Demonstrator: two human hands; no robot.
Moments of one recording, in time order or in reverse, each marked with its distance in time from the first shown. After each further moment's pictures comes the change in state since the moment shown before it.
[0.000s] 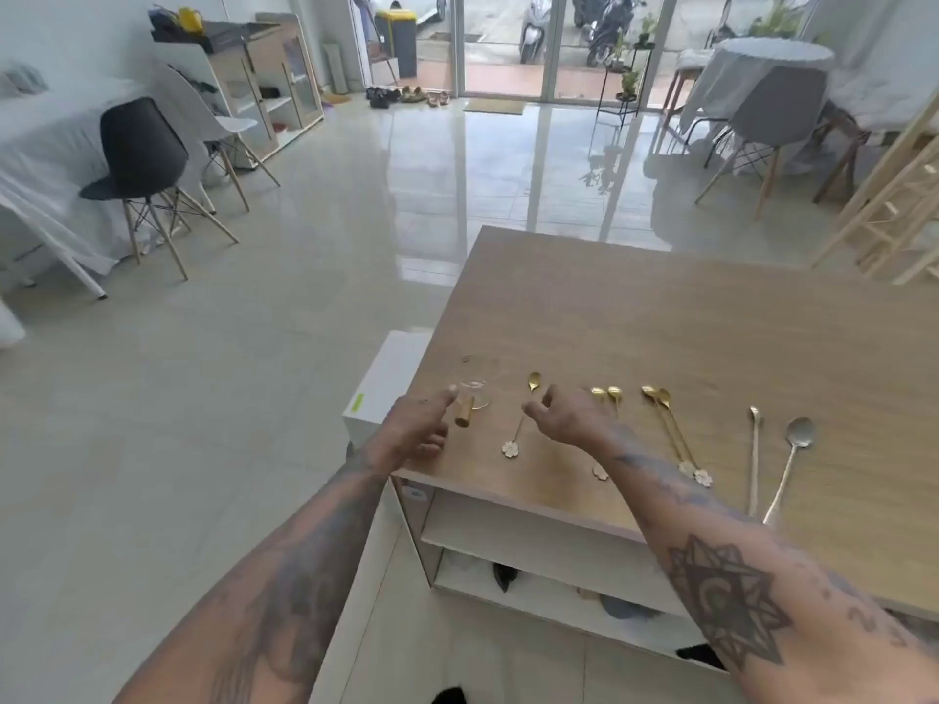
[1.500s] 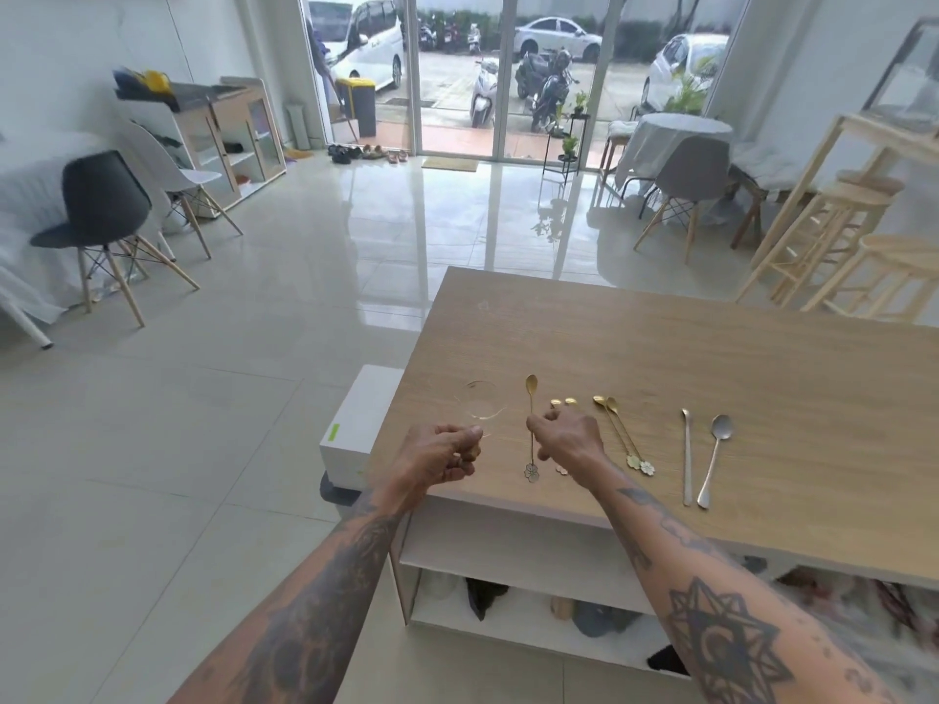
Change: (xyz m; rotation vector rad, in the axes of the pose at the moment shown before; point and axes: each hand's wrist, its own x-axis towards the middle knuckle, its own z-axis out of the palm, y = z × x) left_hand -0.084 0.002 0.027 -0.229 -0.291 0.185; right_hand -0.087 0.019 -0.014 0.510 0.243 0.116
